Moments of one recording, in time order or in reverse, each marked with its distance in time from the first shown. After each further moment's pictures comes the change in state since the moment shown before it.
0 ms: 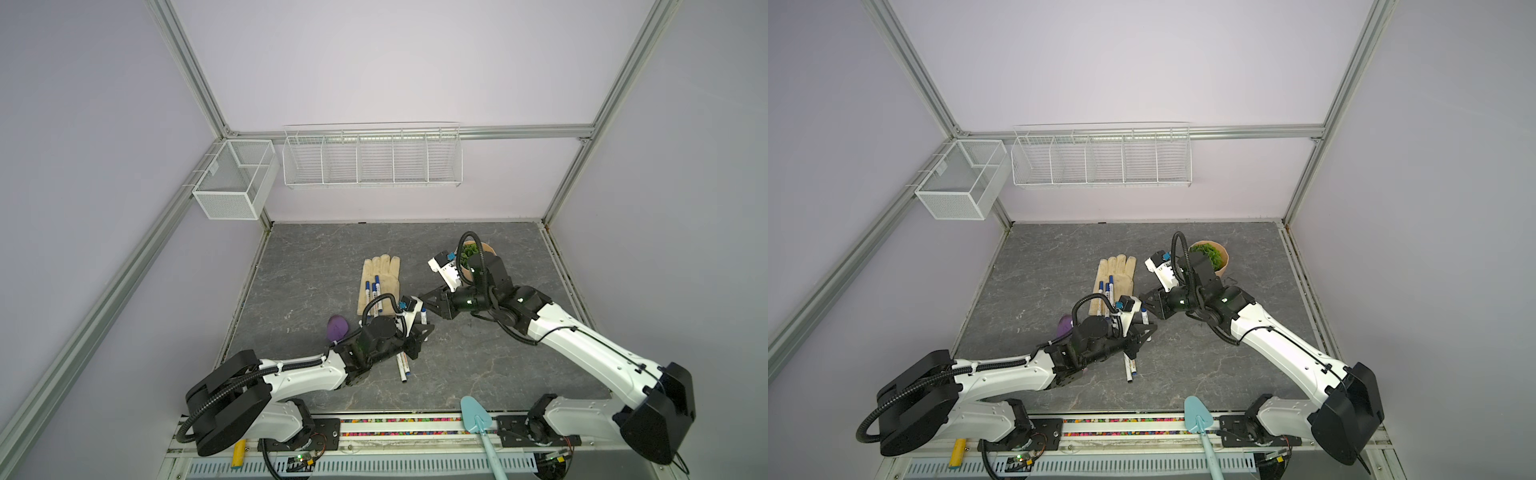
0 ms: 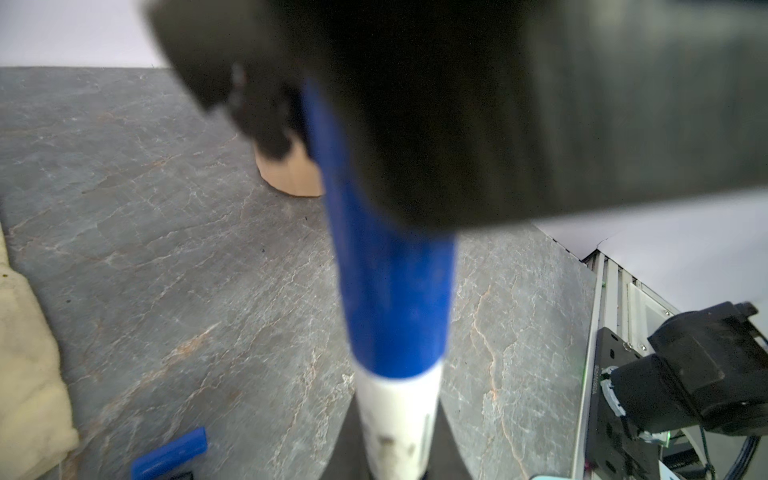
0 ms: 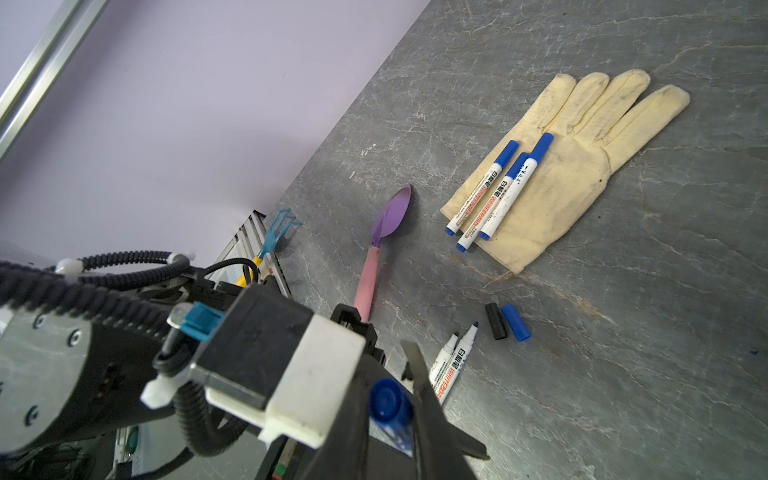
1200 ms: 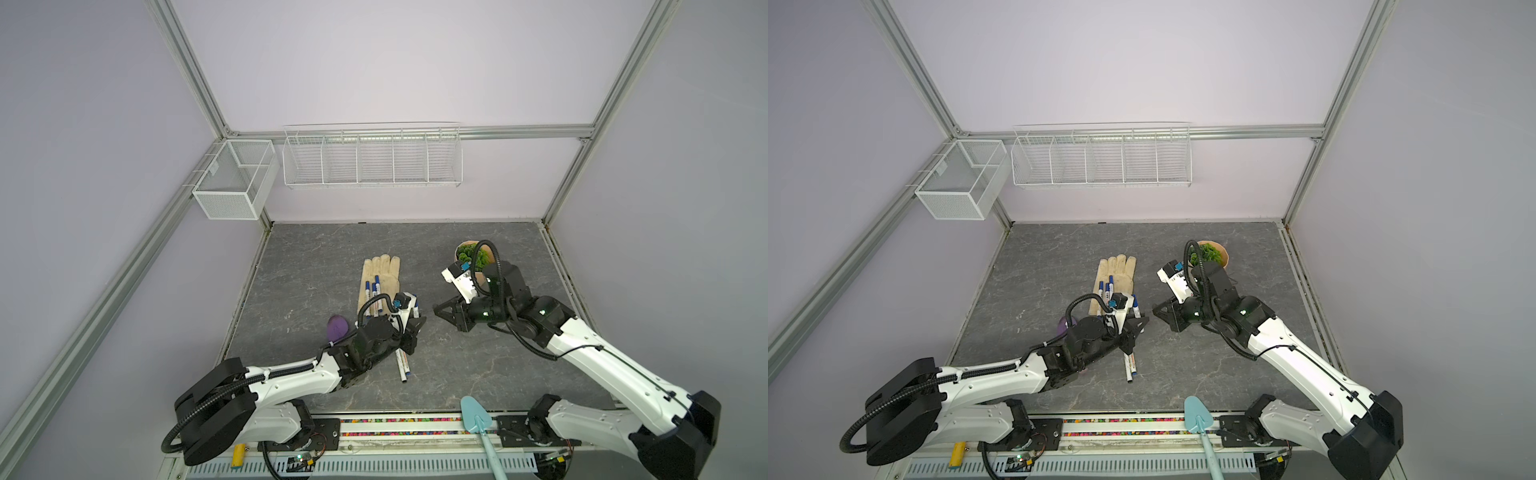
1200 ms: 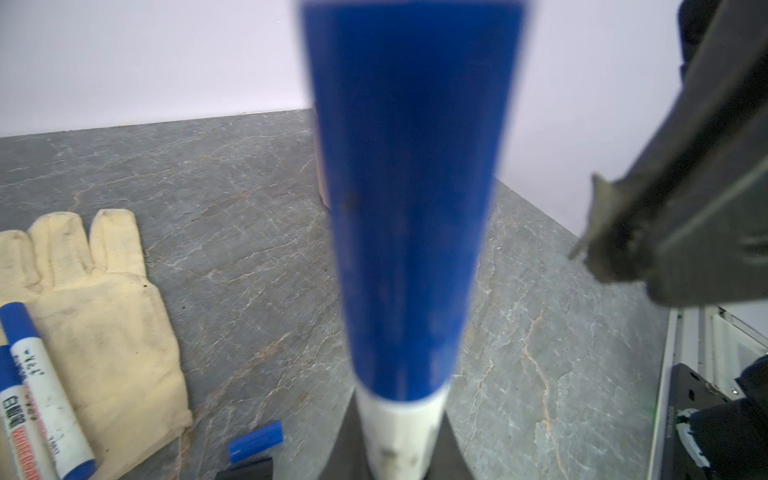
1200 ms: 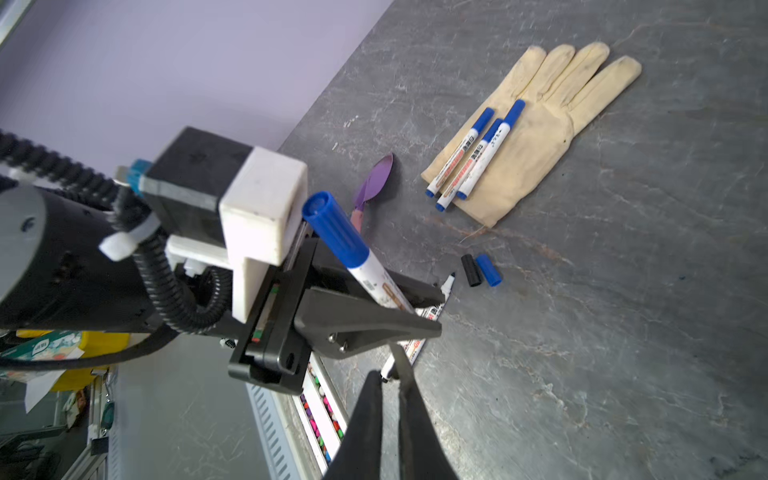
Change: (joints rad) left arm -0.011 -0.066 -0.003 -0.033 -0.157 0.060; right arm -0.021 -0.151 -0.053 -0.140 0.032 -0.066
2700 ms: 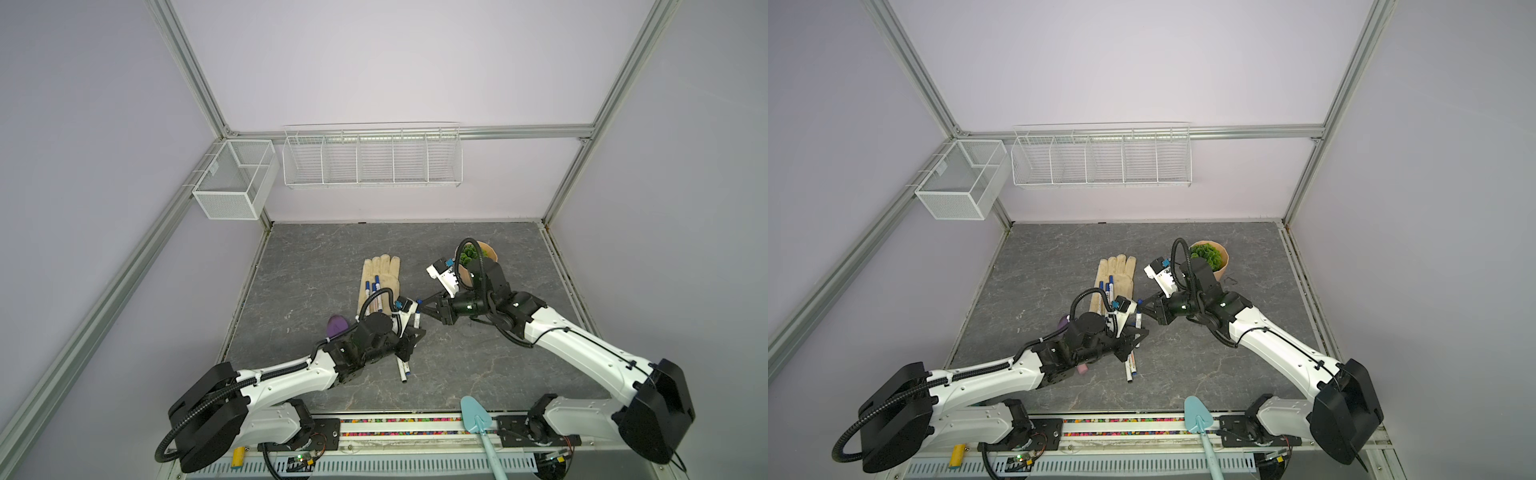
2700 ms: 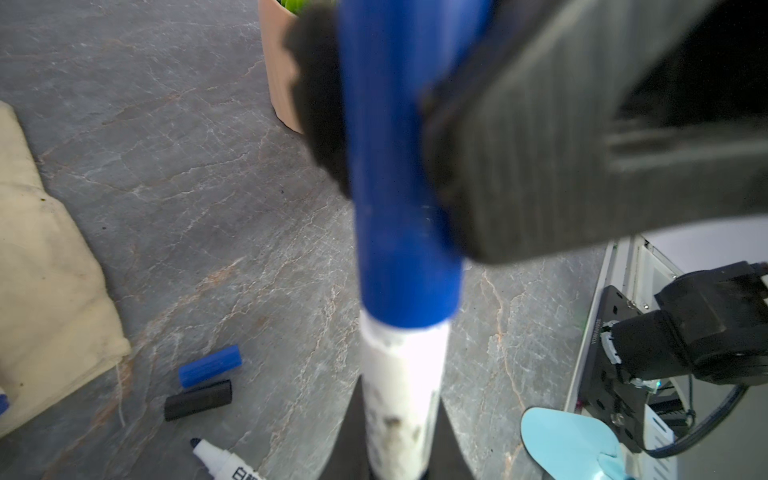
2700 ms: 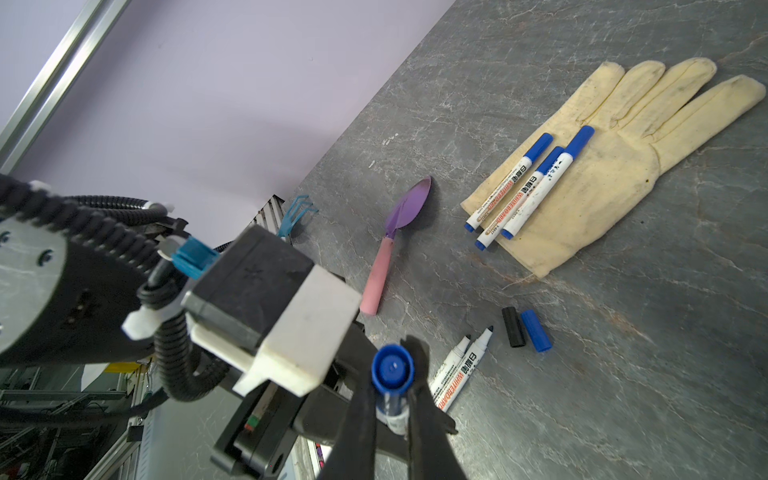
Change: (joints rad) left arm 0.057 -0.045 0.043 -0.266 0.181 -0.037; right arm -0.001 0.152 -0.051 0.241 -0.160 0.025
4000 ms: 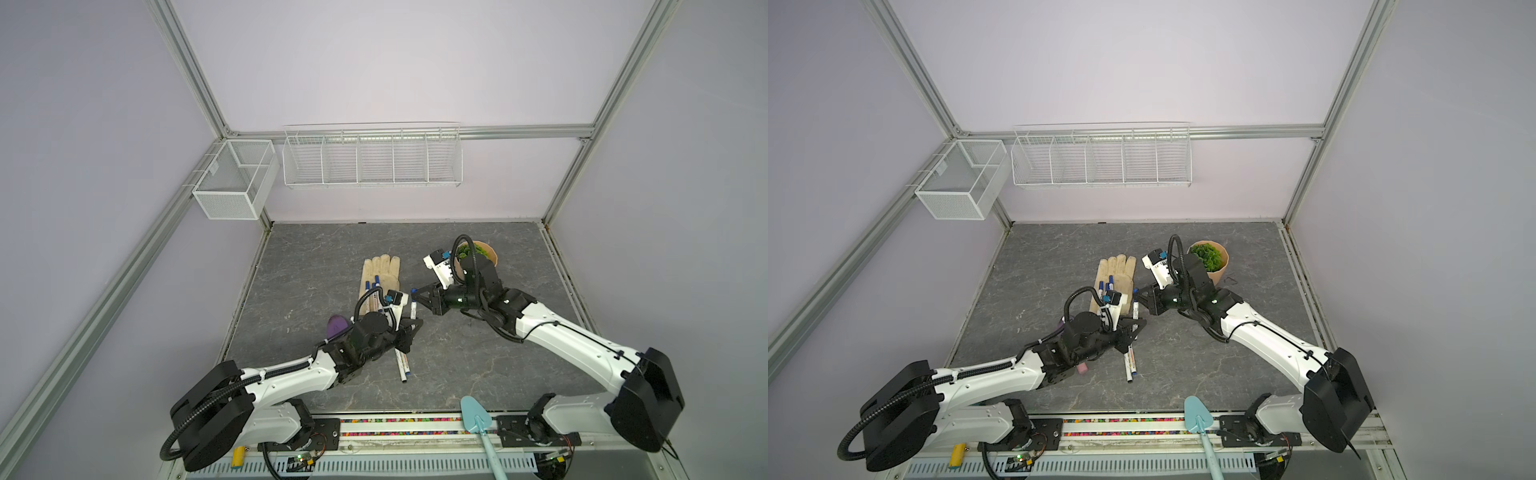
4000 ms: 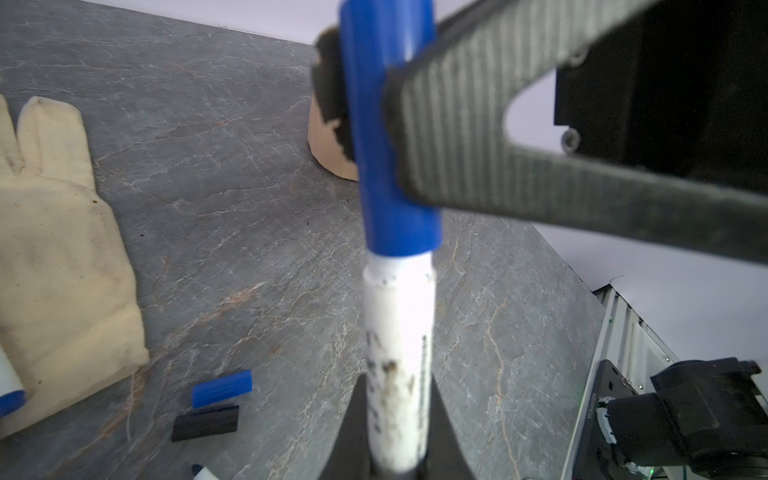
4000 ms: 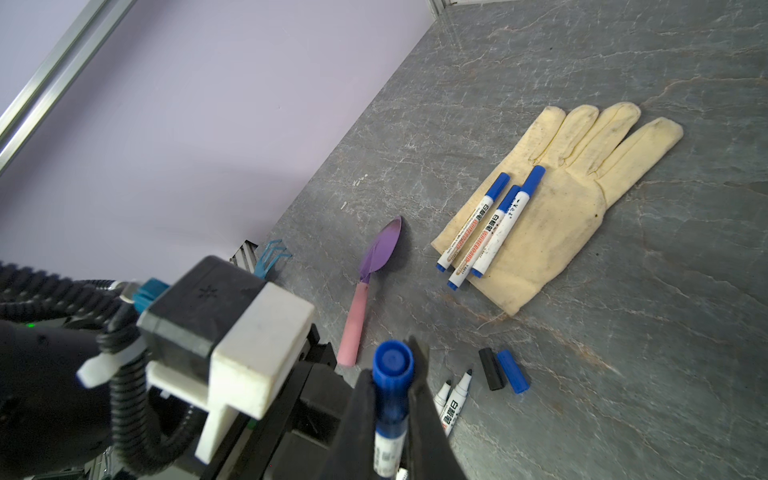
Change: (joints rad) left arm 0.021 0.016 -0.044 0.166 -0.044 -0.157; right arm 0.021 0.061 0.034 0.113 0.126 0.080
